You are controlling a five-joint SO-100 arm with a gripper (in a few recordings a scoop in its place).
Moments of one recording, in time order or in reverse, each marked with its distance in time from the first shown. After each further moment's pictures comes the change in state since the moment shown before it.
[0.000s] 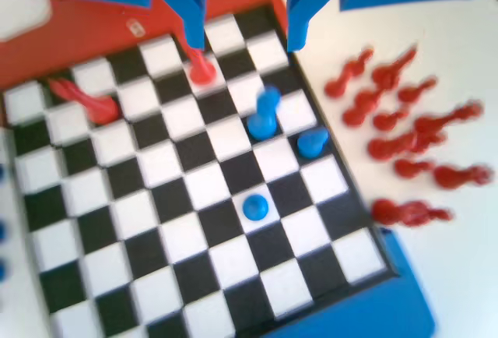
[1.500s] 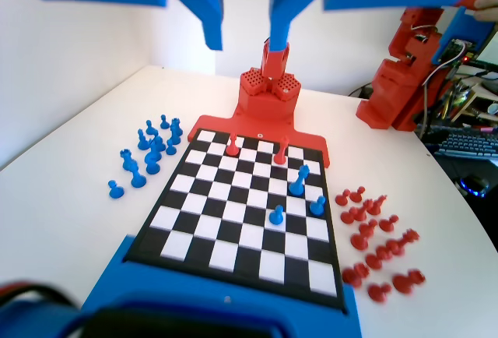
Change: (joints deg) arm -16.9 88.6 33.5 19.6 -15.5
